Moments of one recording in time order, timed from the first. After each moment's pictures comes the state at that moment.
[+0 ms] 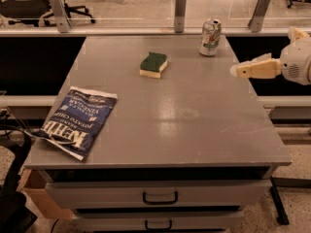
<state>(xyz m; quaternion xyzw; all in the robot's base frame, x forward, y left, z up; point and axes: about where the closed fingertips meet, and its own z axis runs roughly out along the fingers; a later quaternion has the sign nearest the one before) 0.617 -0.283 0.969 -0.28 0.74 0.02 0.61</state>
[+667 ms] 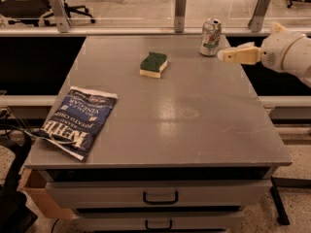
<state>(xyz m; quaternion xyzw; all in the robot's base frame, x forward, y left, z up) 0.688 -0.274 0.962 -0.24 0.72 0.06 0.65</state>
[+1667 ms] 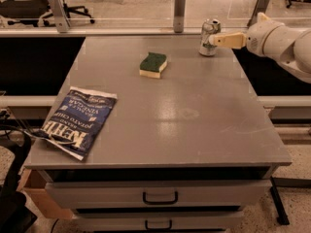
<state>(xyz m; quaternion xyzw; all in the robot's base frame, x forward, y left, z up) 0.775 -0.271 0.963 -0.22 0.70 0.07 0.67</state>
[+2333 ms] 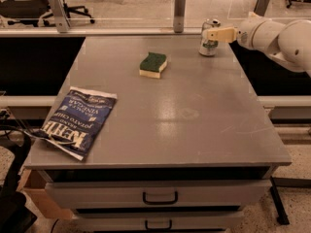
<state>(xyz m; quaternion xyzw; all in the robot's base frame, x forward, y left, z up) 0.825 -0.269 0.951 -0.20 0.72 0.09 0.66</state>
